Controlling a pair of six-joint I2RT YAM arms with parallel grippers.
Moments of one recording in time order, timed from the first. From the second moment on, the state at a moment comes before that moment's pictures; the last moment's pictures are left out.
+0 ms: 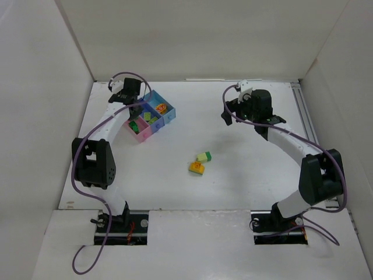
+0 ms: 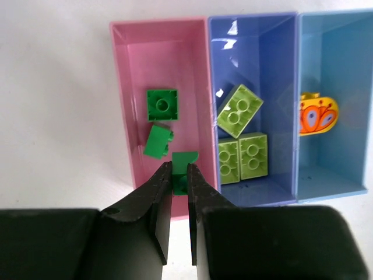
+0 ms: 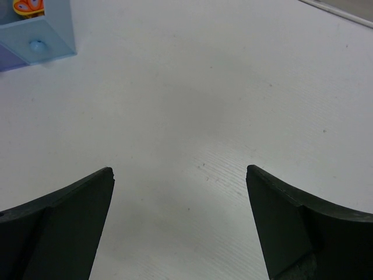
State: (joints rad) left arm -0.17 1.73 1.45 -0.68 -0.40 -0.75; right arm 0.28 1.54 1.07 0.02 -0.23 -0.07
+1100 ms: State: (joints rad) left arm -0.17 1.71 1.41 -0.66 -0.37 -0.76; right arm 0.28 1.51 1.06 0.02 -0.26 -0.07
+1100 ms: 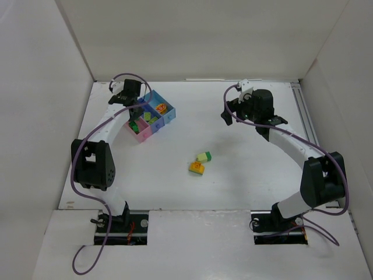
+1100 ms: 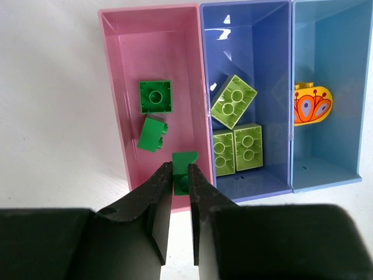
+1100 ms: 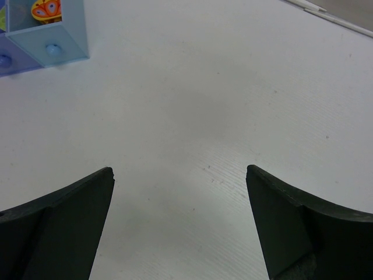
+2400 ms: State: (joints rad) left arm -0.28 1.49 1.32 -0.64 -0.29 -0.77; right arm 0.51 1.34 0.90 -0.01 -0.24 -0.14
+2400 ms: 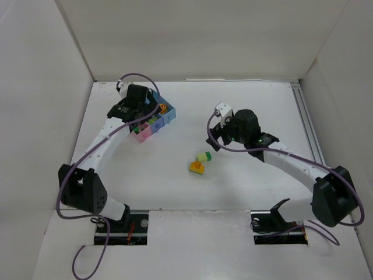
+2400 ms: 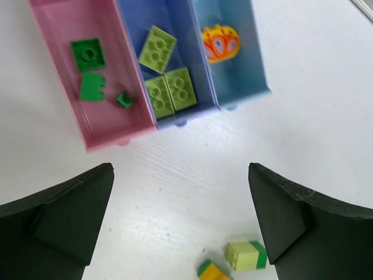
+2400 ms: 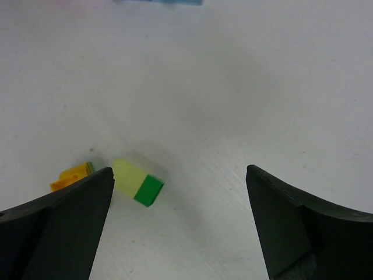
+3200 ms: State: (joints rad) left arm -0.46 1.12 1.01 -0.63 -0.21 -0.74; right arm 0.76 1.51 0.90 -0.29 0.00 -0.51
